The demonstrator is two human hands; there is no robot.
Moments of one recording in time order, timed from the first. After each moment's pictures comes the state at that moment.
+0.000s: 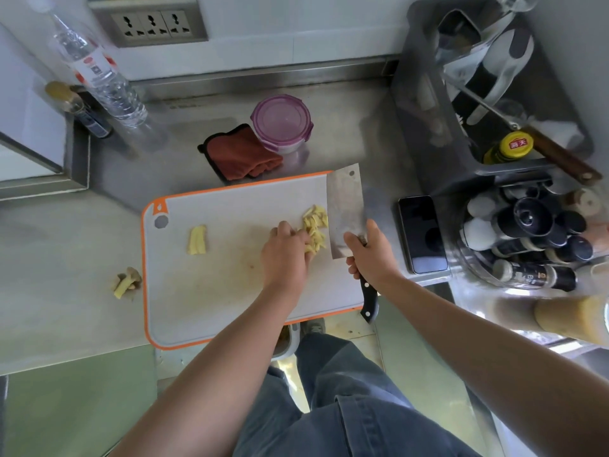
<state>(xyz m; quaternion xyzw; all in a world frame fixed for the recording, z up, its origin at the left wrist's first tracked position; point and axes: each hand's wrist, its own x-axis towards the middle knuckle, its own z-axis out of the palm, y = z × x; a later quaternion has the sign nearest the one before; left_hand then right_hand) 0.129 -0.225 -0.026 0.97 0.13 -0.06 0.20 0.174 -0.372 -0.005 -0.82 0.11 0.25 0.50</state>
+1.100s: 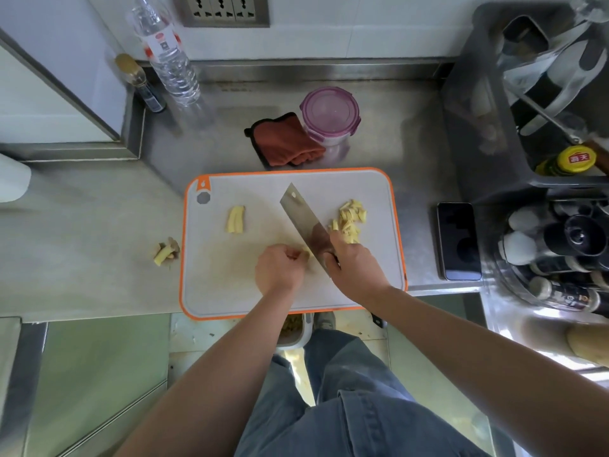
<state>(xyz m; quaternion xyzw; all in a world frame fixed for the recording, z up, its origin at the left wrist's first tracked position) 0.083 -0.186 -0.041 0.80 0.43 -0.11 0.40 0.134 -0.315 -0.012 -0.91 -0.25 0.25 0.20</state>
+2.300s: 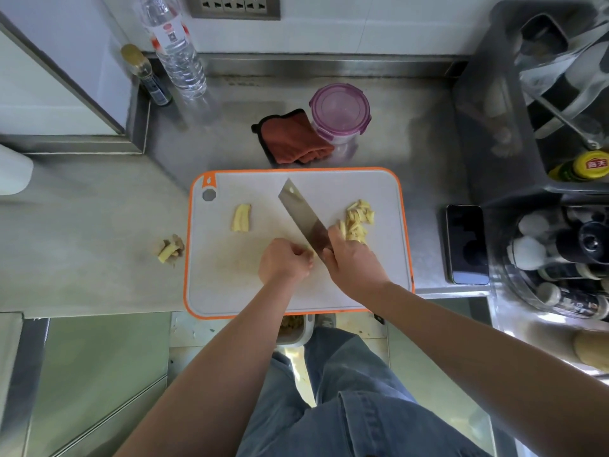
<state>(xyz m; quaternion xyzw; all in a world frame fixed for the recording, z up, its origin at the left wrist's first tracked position) 0.094 -0.173 -0.043 0.78 0.42 -0.19 0.43 0.137 -0.298 -0.005 -0.91 -0.29 0.24 0.15</state>
